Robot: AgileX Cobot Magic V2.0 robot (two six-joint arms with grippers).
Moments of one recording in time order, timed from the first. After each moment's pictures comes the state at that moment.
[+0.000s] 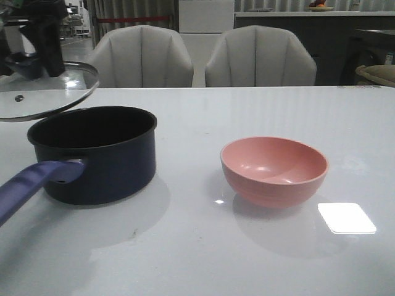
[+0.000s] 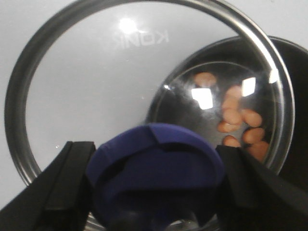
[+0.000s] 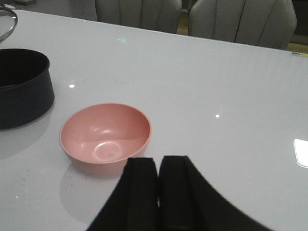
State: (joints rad) left arm -0.20 1.89 -1.77 -0.07 1.21 0.03; right arm 0.22 0.29 -0.21 0.39 0.22 -0.38
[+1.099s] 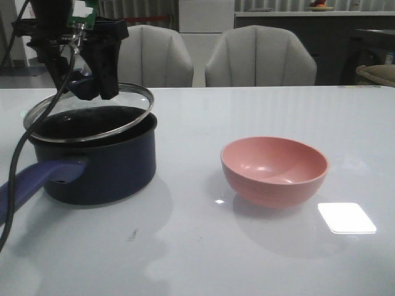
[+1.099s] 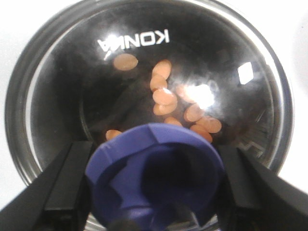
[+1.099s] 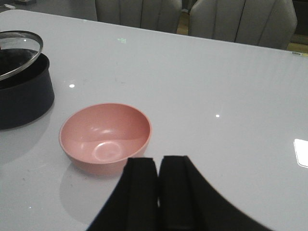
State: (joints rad) left arm -0.37 1.93 -1.78 -0.05 1.25 0.04; right arm 0.22 0.29 -0.21 0.39 0.22 -0.38
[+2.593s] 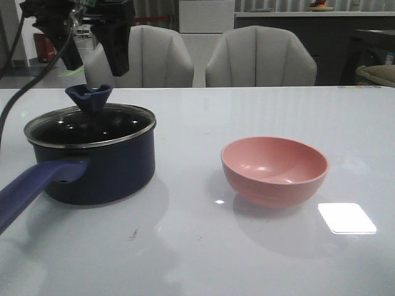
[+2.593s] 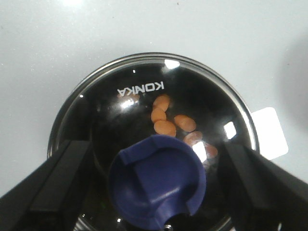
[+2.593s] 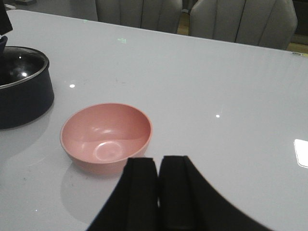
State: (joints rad) left arm -0.37 1.94 -1.89 -0.04 1.24 0.04; right arm 0.22 0.29 -0.21 0.39 0.22 -0.38
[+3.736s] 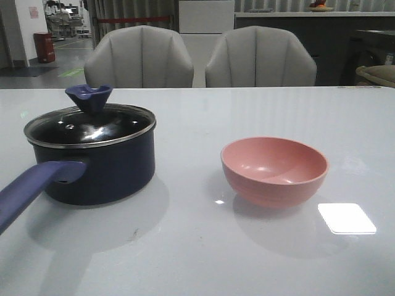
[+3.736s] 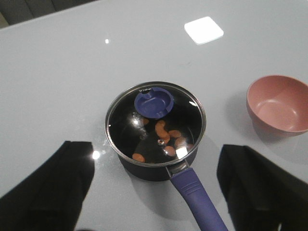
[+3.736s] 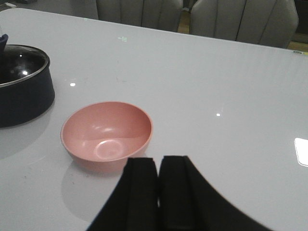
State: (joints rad) left arm -0.37 0.79 -0.97 -0.05 0.77 0.09; right arm 0.22 0.29 -0.21 0.39 0.23 -0.38
